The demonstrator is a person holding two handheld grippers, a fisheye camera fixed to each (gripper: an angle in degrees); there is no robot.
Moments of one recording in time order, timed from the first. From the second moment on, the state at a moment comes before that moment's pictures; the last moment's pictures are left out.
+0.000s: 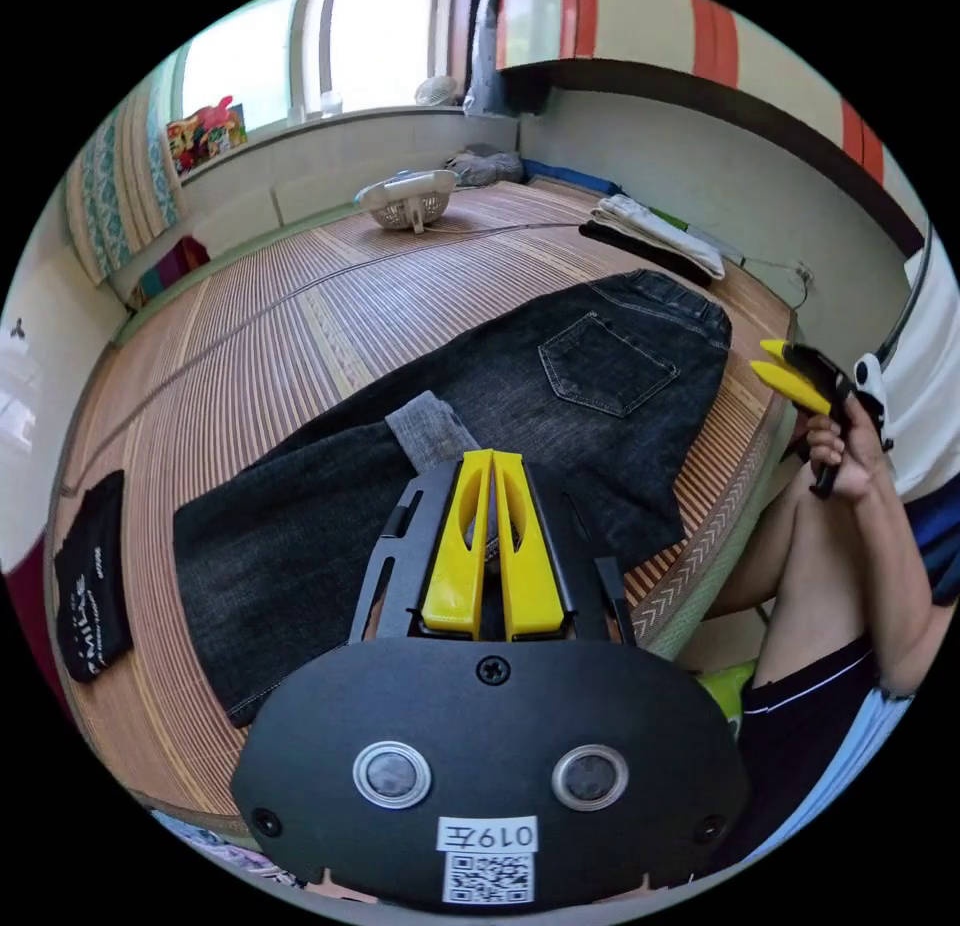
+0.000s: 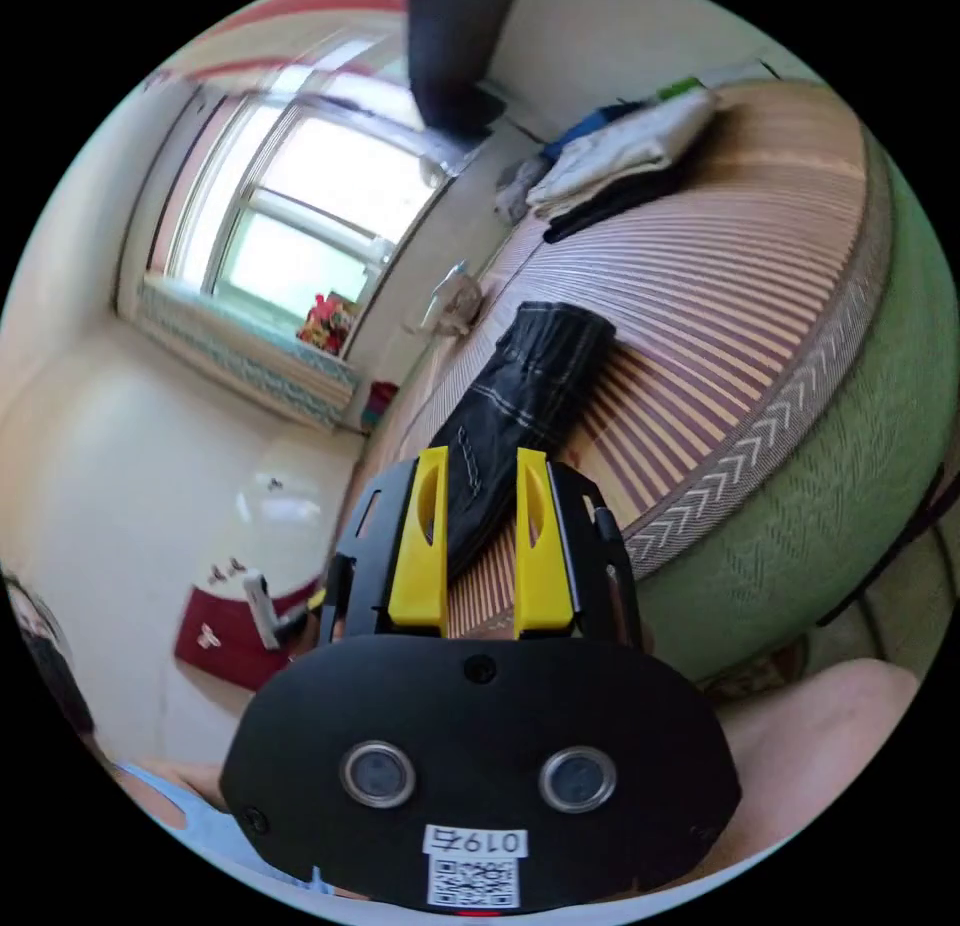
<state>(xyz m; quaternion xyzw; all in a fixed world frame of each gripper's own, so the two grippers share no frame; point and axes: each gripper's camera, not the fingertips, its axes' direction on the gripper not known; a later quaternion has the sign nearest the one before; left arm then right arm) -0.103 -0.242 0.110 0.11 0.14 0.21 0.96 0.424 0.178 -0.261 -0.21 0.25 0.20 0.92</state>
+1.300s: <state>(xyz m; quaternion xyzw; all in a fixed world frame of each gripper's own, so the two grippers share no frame) -0.111 -0.287 0.155 0.02 0.22 0.22 0.95 0.580 0.126 -0.296 -0.16 0.17 0.34 0.91</state>
